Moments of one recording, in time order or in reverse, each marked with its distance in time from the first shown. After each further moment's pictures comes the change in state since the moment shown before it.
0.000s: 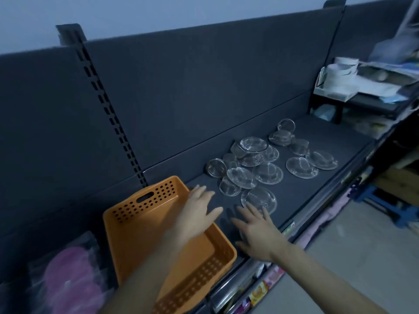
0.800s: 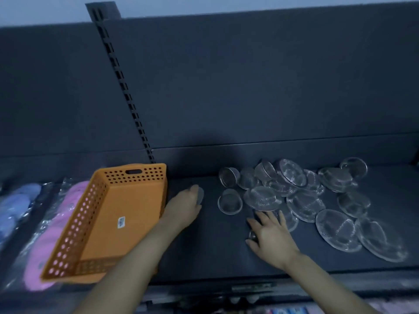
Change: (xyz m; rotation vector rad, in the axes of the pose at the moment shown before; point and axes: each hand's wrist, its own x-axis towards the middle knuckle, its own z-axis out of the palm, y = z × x) left_hand 0.057 0.042 0.041 0.118 0.132 -0.612; right_hand 0.086 0.162 -0.011 -0.066 -0.010 -0.389
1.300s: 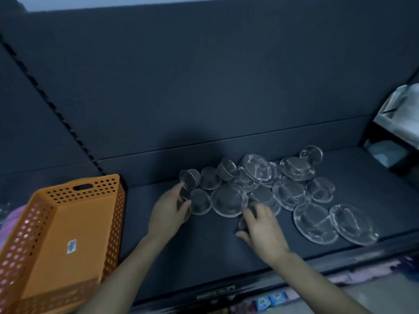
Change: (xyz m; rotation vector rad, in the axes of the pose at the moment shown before) left_hand 0.023 0.048 0.044 -0.376 0.312 0.095; right_hand -0.023 0.057 -0.008 0.117 0.243 0.130
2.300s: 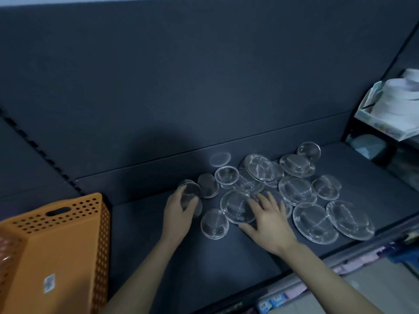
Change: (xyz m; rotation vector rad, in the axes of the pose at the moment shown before) left_hand 0.038 0.007 0.042 -0.383 0.008 -0.103; right_hand 0.023 0.023 0.004 0.057 -0.092 0.263
